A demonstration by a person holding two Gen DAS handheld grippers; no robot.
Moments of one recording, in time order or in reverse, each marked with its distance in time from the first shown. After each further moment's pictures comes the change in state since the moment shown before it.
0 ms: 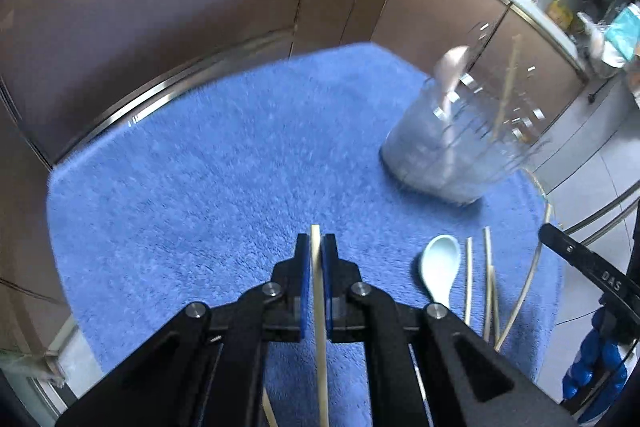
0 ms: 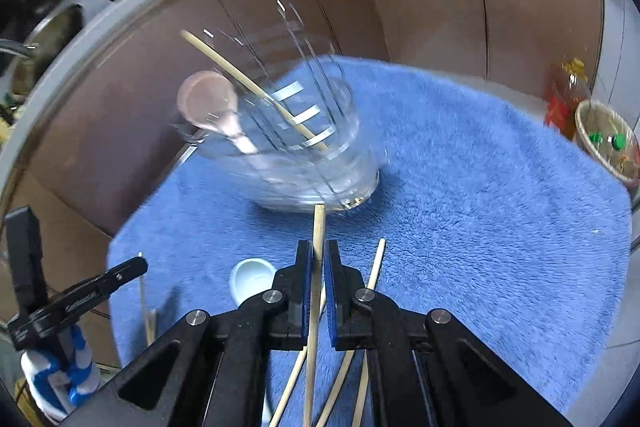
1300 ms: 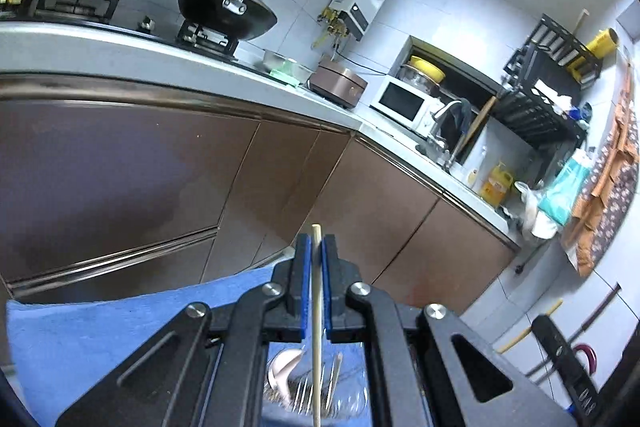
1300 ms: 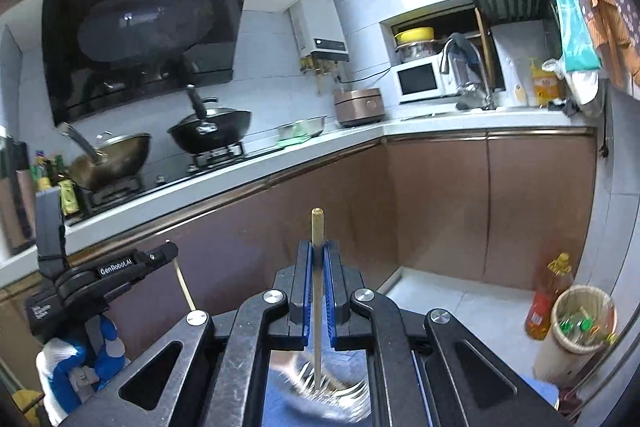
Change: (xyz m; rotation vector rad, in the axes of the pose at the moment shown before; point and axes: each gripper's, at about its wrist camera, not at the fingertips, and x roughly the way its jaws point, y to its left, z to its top) left arm -0.093 -0.078 0.157 -0.174 -0.580 -0.202; right arm -0.126 0.054 0.106 -0.214 -0.642 -0.072
